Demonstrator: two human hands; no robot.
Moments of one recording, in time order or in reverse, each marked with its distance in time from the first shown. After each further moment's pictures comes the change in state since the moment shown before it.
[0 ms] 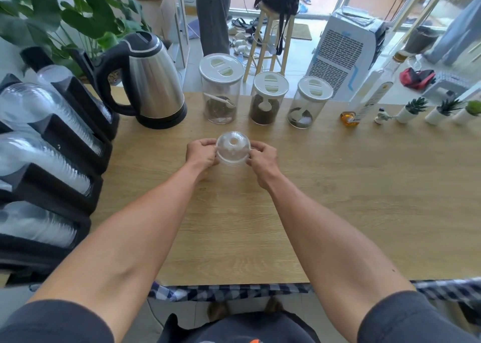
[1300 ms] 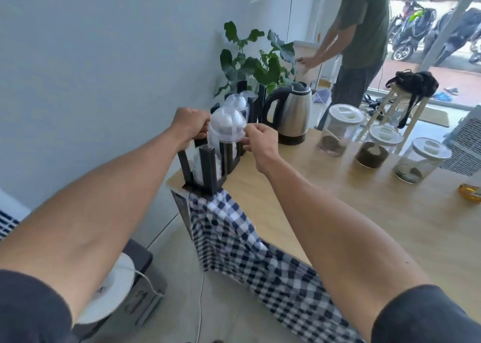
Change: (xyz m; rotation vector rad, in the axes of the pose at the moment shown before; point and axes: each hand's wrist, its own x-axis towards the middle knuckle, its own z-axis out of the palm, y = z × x) left_hand -0.261 0.067 -0.305 0.063 0.517 0.334; right_hand -0.262 -0.101 0.164 0.073 -0.549 -0.302
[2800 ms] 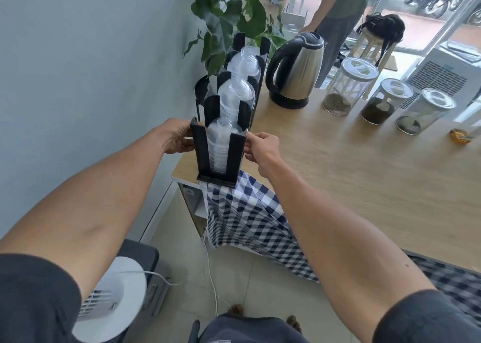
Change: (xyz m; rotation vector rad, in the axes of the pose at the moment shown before) left_hand 0.128 -0.133 -0.070 -0.005 -0.452 -0.442; right_hand 0.020 0.100 0.103 0.020 0.246 0.319
